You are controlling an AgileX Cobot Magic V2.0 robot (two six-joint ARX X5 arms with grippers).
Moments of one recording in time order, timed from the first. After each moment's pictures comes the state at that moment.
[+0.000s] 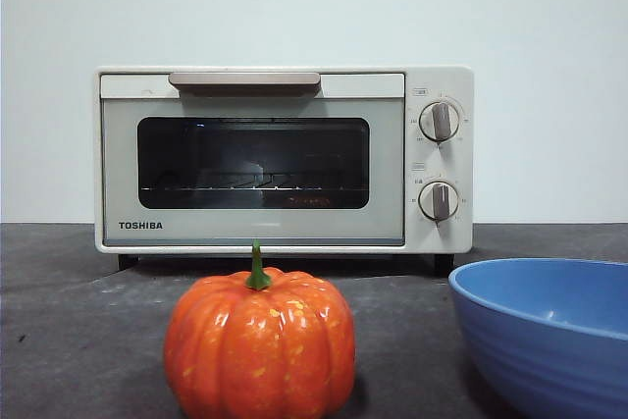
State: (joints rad) left arm 0.02 0.01 0.03 -0.15 -0.01 -0.22; right arm -0.06 0.00 0.02 0.15 -0.25 0.28
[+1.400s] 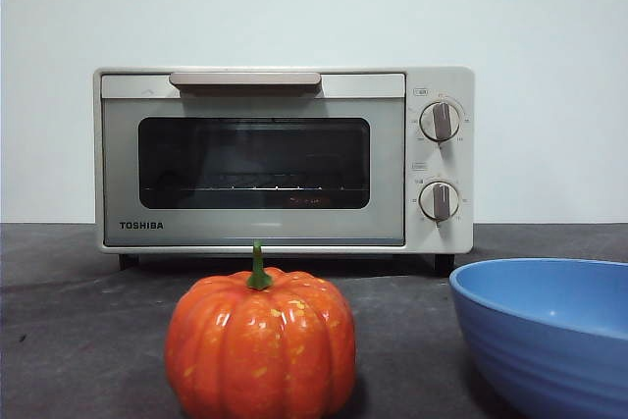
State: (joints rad) left arm -0.37 0.87 1.29 -0.97 0.46 0.04; right arm 0.16 0.76 1.08 -0.76 -0.87 0.11
